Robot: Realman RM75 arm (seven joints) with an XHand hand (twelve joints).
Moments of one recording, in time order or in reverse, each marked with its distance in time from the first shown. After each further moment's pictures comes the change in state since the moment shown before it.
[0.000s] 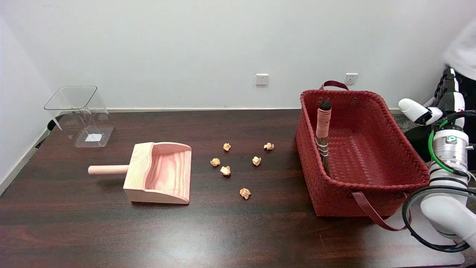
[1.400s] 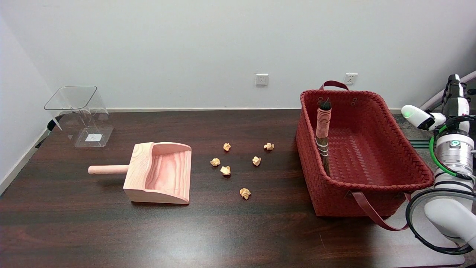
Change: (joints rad) arm -0.001 -0.005 0.015 0.078 -0.031 -0.018 -0.009
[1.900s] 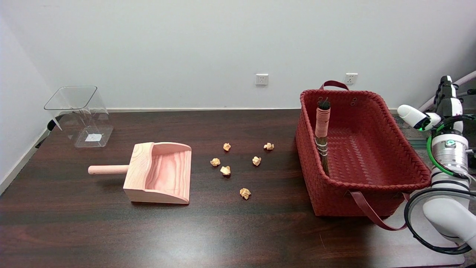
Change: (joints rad) arm 0.001 0.000 -0.010 -0.025 0.015 -0.024 0.001
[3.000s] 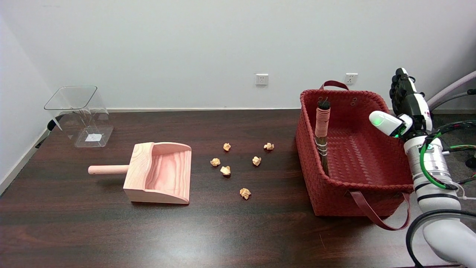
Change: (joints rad) arm -0.202 -0.092 0.064 -0.416 -0.118 -0.097 -0.069
